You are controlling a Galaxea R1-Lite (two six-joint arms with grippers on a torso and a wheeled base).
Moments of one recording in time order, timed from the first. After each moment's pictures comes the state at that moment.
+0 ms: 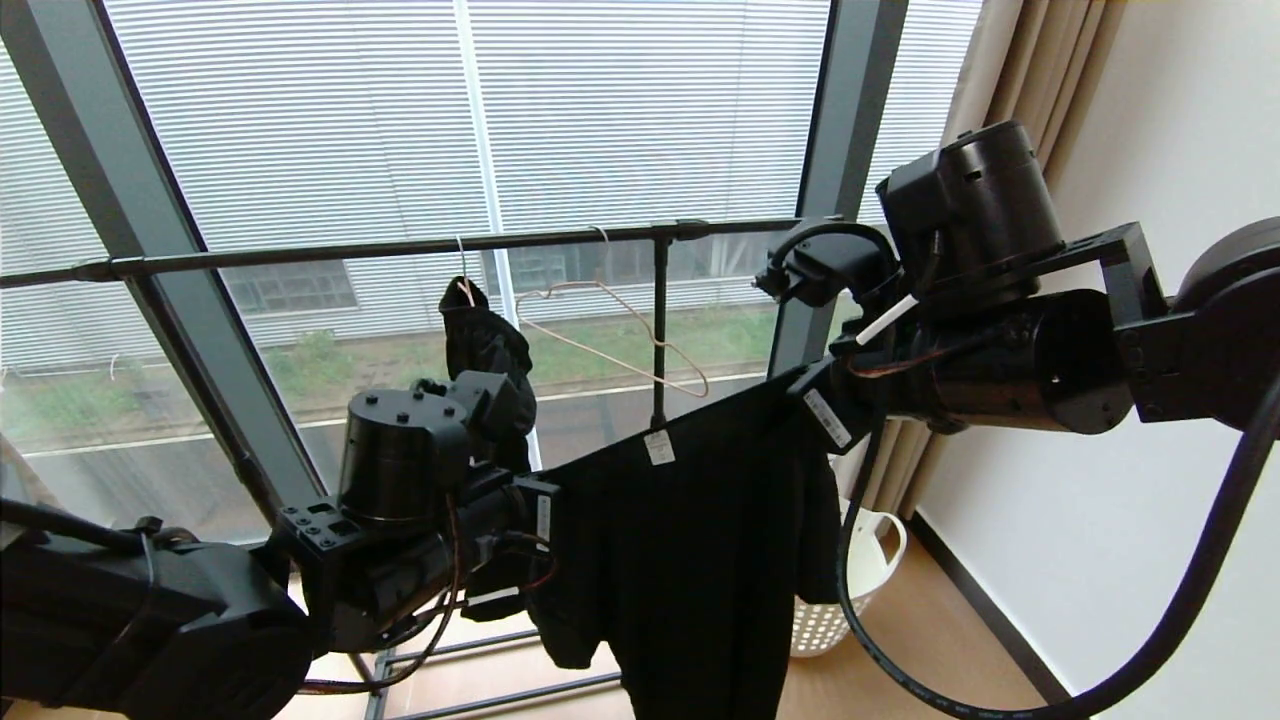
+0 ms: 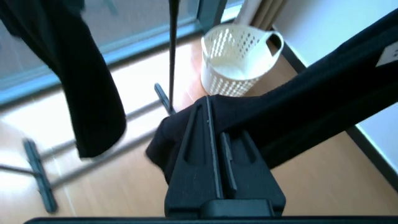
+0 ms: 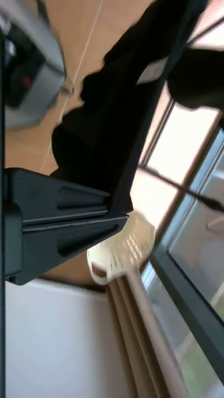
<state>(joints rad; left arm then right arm) -0.59 1.79 -0.66 -0.71 0.16 -0.16 0.69 1.76 -1.42 0.30 -0.42 -0.22</state>
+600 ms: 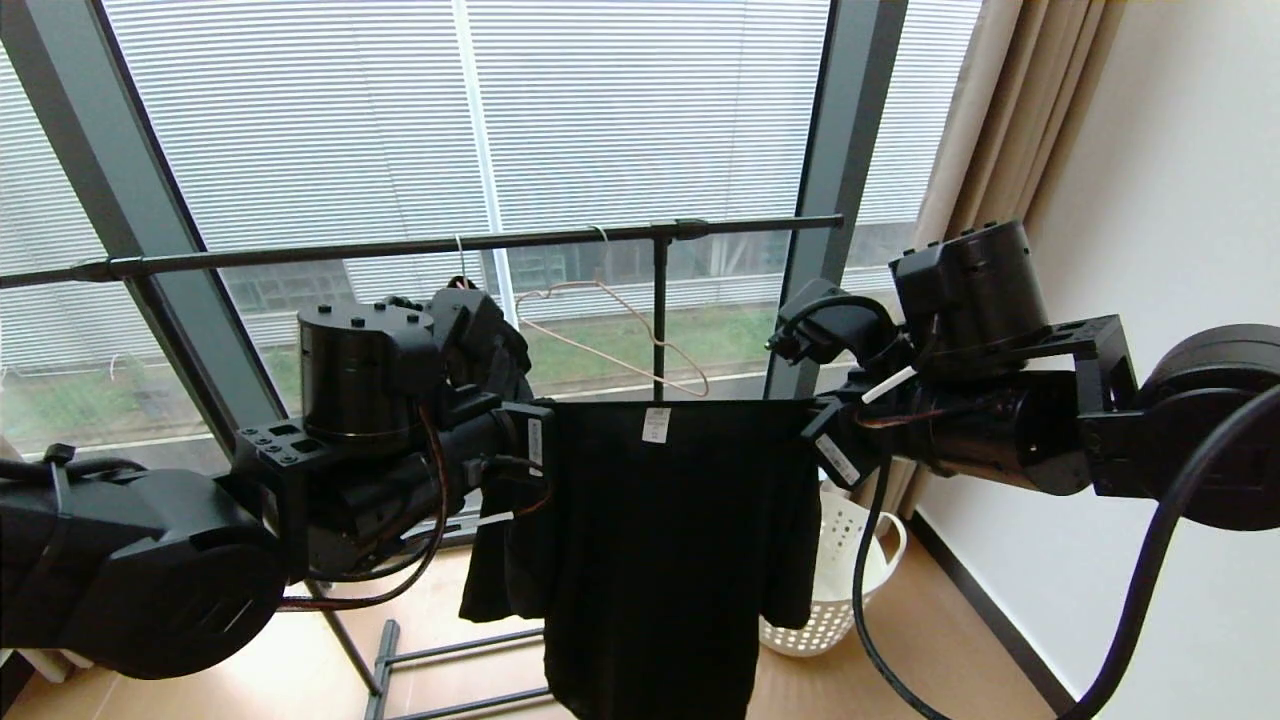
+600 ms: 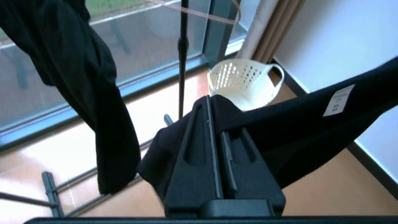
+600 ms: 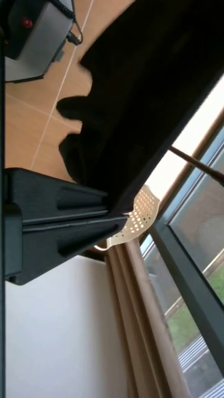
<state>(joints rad) -0.57 1.74 -0.82 -0.61 0.17 -0.12 0.63 1.75 -1.18 0.03 -0.37 -0.30</state>
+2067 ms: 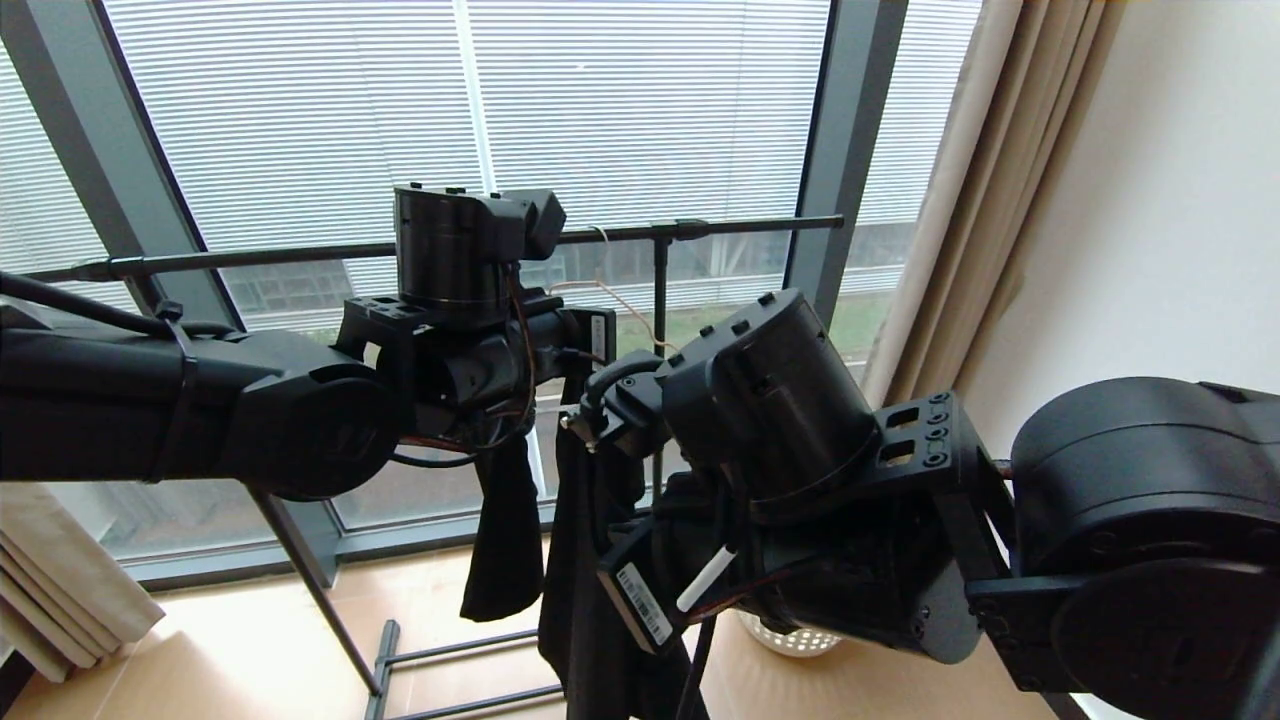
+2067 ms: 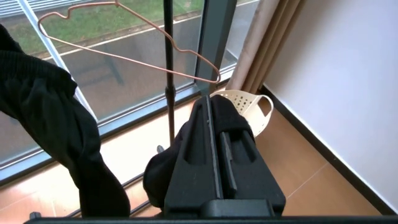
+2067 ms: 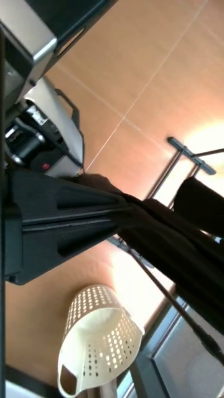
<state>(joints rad) -0.58 1.88 -1.25 -0.39 0.16 -0.11 1.03 1.86 -1.35 0.21 -0.26 0.16</state>
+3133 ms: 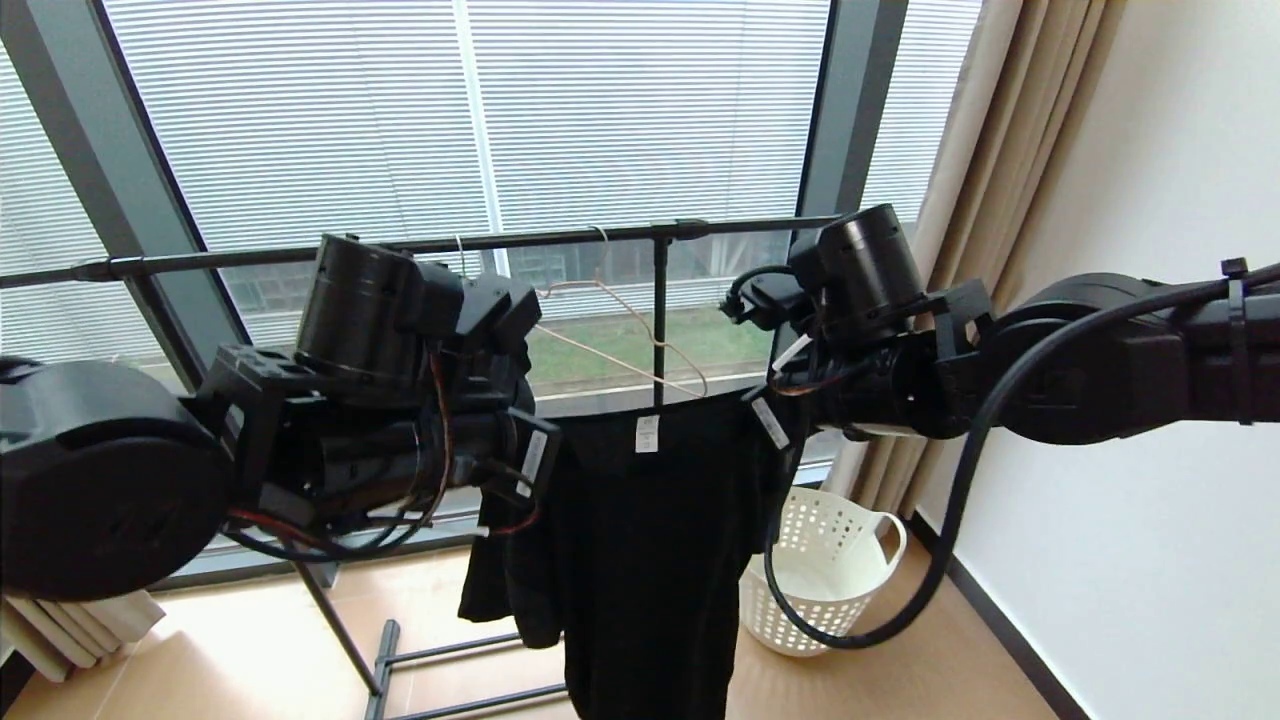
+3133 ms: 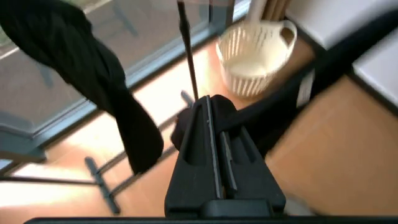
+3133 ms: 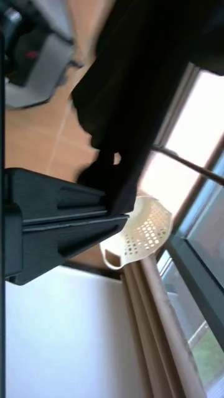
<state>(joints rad) -0.63 1.66 -1.03 -0.06 0.16 0.03 0.64 1.94 -1.48 0.21 -0.40 -0.07</state>
